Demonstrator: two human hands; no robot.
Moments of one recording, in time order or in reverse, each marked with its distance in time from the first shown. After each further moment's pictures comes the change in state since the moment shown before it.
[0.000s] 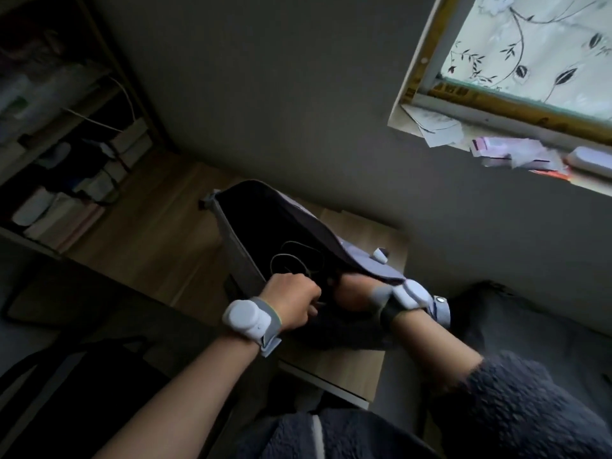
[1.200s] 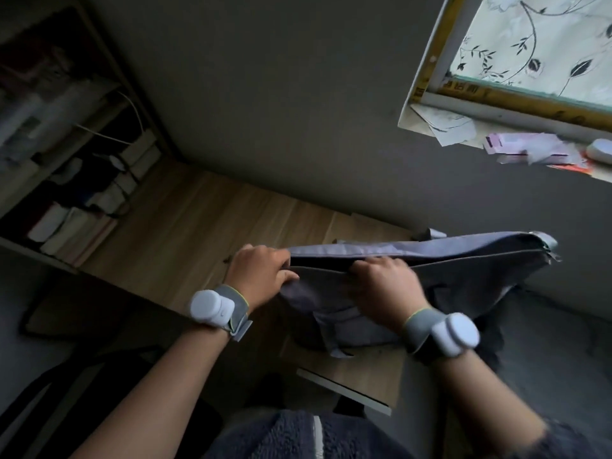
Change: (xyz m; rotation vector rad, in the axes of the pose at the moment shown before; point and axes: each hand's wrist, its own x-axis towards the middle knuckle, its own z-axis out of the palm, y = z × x) left_hand -0.001 -0.069 -0.010 -0.035 0.413 -0.188; right_hand -0.049 0.002 -0.017 -0.334 0.631 -0.118
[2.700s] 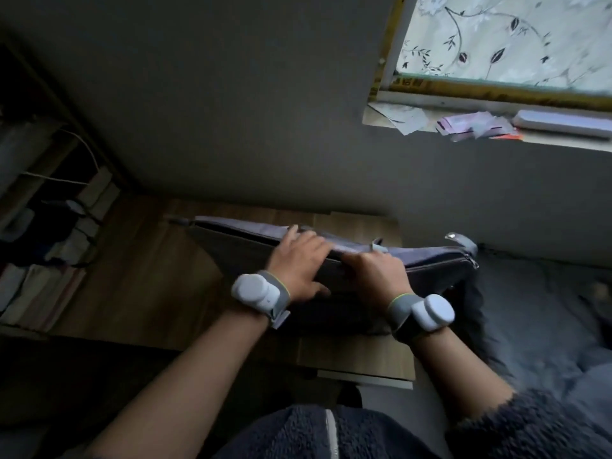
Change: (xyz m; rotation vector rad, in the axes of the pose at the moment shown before) left_hand 0.025 -0.008 -0.018 0.124 -0.138 0.492; right_hand 0.019 -0.076 0.010 0.004 0.073 0.250
